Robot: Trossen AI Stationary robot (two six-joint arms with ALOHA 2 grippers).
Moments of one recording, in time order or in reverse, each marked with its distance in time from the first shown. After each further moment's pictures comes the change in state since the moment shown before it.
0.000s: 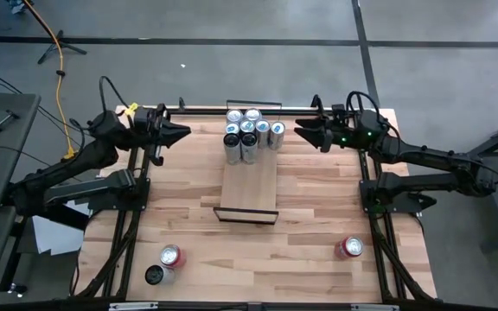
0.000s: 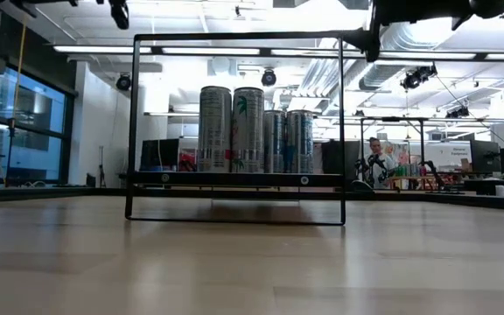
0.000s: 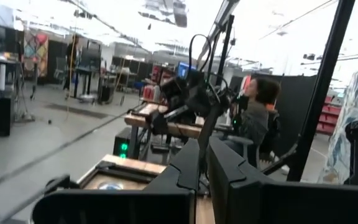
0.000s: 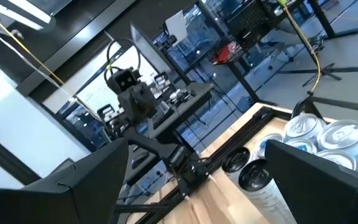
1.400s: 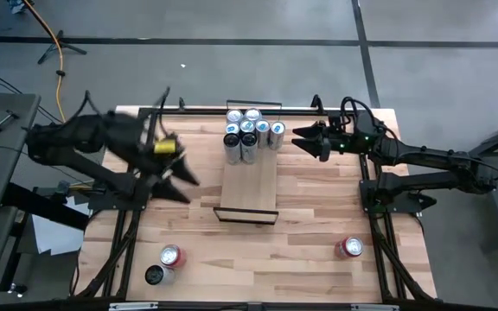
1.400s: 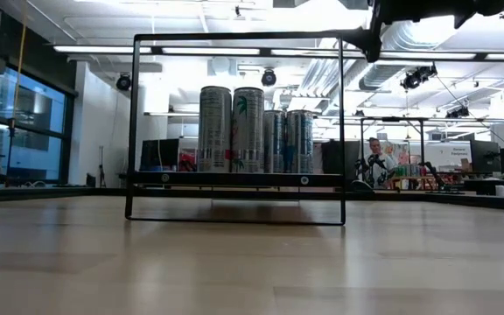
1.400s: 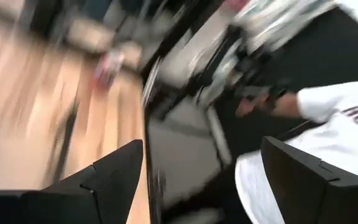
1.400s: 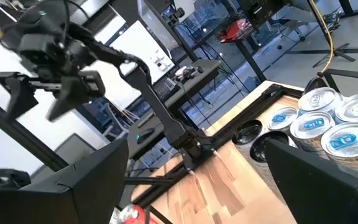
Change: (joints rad) left arm -0.706 0.521 0.934 -0.975 -0.127 -0.321; right arm 0.063 0.000 0.000 -0.059 -0.019 -0.028
